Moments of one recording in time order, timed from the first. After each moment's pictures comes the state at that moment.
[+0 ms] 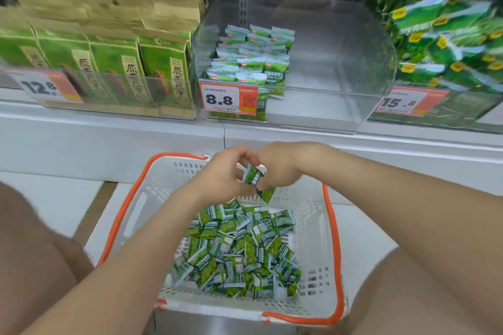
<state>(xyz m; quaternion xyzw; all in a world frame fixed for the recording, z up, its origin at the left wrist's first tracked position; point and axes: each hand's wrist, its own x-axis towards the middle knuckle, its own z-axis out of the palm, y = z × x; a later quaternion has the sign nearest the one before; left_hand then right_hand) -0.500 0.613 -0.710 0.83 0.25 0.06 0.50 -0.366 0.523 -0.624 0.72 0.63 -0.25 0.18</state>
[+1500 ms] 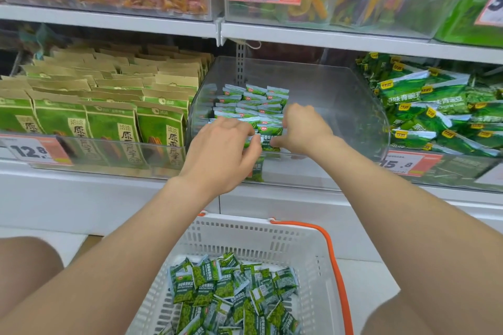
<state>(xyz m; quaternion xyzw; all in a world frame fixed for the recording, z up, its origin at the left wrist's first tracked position) -0.436 0.669 -0.604 0.93 0.22 0.28 0.05 -0.245 0.601 -0.582 0.89 0.44 -0.01 -0.11</state>
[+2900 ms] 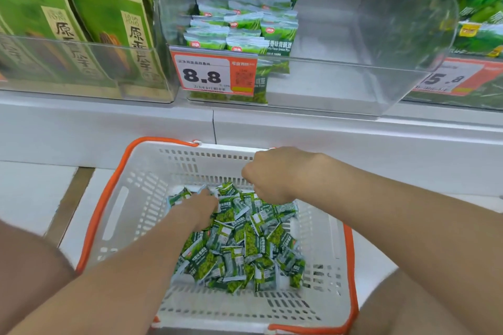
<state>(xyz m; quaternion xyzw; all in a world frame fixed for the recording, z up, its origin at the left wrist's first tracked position) -0.510 0.660 -0.921 0.88 0.25 -0.37 0.15 -0.358 0.540 -0.689 0.67 0.66 -0.21 0.25</state>
